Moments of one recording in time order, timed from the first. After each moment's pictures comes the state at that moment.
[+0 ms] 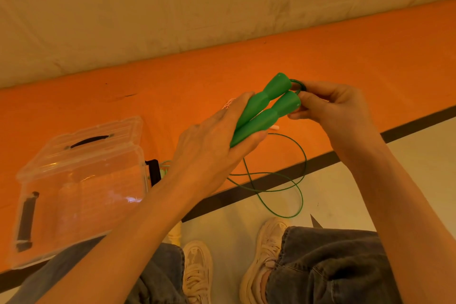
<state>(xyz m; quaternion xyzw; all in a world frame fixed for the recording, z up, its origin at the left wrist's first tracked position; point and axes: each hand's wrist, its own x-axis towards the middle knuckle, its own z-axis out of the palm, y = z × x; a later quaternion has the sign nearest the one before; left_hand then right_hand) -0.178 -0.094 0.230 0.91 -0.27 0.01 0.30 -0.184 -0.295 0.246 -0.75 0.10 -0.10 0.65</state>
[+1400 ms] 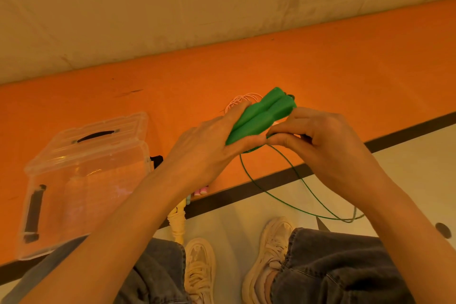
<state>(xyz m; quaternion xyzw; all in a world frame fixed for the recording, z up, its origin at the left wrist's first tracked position) -0.163 -0.083 0.225 0.92 -0.26 -0.13 0.28 -0.213 -0.274 0.240 -0.94 -0.11 -0.06 0.33</state>
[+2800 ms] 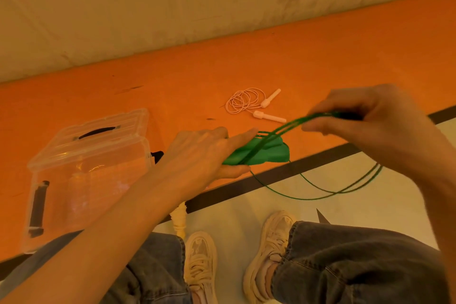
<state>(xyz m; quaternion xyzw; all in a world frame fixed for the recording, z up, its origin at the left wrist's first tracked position) -0.176 -0.076 0.218 0.92 -0.39 -0.06 0.00 -0.224 -0.313 0.277 -0.92 -0.09 0.00 0.39</state>
